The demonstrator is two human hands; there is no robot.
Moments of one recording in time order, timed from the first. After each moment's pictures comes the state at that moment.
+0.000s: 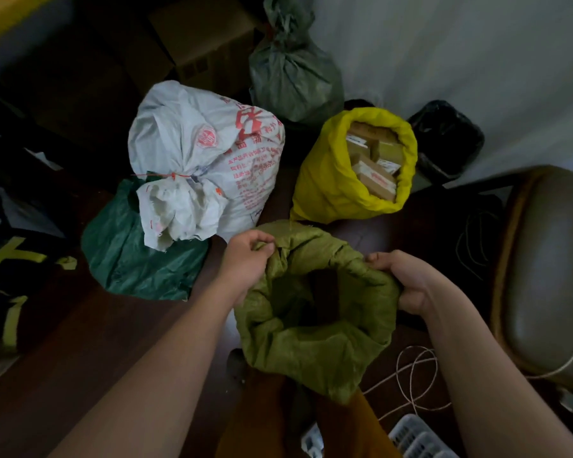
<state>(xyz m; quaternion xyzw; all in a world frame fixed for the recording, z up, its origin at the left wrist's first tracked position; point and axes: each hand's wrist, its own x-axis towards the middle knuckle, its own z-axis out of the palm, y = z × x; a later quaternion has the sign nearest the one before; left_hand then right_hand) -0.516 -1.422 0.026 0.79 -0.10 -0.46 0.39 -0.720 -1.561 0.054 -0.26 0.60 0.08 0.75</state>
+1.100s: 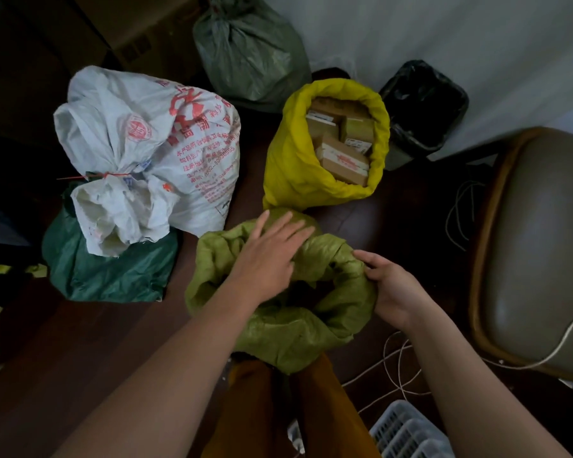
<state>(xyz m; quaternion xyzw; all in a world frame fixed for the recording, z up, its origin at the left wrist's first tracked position) -0.610 -1.504 -0.015 0.71 -0.66 -0.23 0.07 -0.816 -1.597 -0.015 -0.19 0.60 -0.07 0.77</state>
